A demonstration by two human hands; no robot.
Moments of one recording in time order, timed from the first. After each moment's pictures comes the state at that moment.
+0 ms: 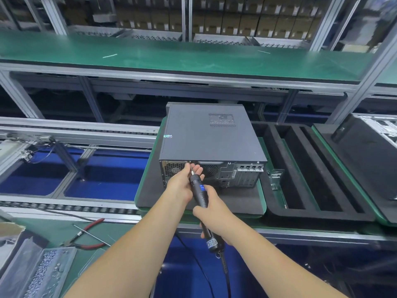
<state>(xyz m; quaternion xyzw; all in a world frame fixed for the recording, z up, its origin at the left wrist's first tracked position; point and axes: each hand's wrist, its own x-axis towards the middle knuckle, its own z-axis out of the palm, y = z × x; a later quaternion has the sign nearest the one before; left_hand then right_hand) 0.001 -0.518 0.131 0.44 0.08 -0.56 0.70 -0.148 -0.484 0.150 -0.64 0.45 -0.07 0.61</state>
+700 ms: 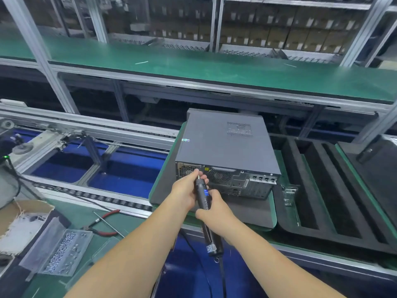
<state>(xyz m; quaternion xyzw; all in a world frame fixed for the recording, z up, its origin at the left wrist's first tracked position) 0.001 -0.487 0.144 0.49 0.05 -0.52 0.70 -0.137 -0.486 0.153 -0.71 0.44 -0.05 0.55</state>
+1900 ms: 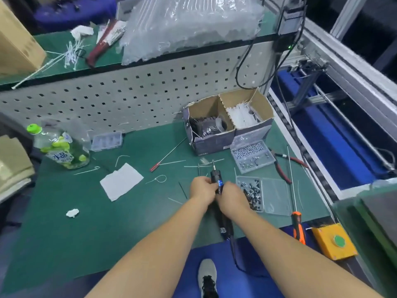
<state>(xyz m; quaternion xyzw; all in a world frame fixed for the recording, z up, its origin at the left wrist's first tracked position) 0.062 -0.069 -0.019 0.80 0.34 -0.14 0.48 0.062 -0.173 -0.016 -0.93 0.00 0.26 0.26</state>
